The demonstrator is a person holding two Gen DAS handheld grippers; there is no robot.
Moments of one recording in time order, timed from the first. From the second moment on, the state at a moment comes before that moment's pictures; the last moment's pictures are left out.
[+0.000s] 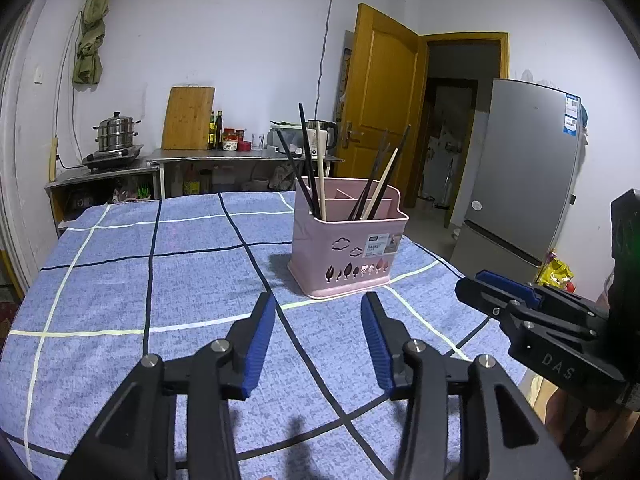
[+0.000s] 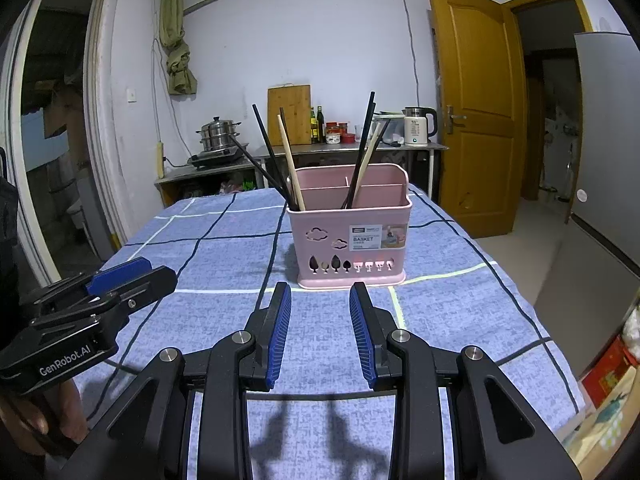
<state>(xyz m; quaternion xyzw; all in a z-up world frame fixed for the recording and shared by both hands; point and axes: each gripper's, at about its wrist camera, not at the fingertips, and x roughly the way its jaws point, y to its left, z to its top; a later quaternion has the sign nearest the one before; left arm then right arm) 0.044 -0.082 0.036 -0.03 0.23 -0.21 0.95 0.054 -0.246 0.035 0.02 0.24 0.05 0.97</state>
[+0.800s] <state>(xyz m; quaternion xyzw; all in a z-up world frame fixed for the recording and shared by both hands) 0.043 -0.084 0.033 -0.01 0.23 -0.20 0.95 0.054 -0.242 0.034 0.02 0.25 0.05 0.97</state>
